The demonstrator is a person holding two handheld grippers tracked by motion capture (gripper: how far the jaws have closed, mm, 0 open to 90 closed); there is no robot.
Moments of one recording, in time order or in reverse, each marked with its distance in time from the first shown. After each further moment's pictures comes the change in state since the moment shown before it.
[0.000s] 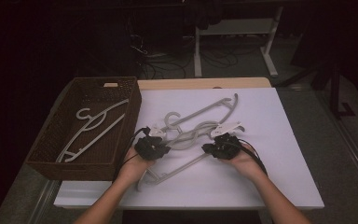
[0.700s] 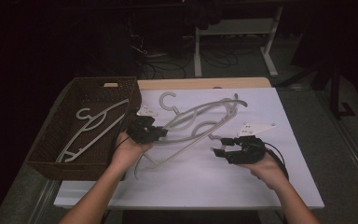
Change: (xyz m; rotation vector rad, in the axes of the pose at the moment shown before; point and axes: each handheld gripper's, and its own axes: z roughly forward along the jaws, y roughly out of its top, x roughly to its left) left arm 0.019 0.047 -0.055 -0.102 -0.027 -0.075; right arm 0.005 -0.014 -0.074 -0.184 0.040 0.082
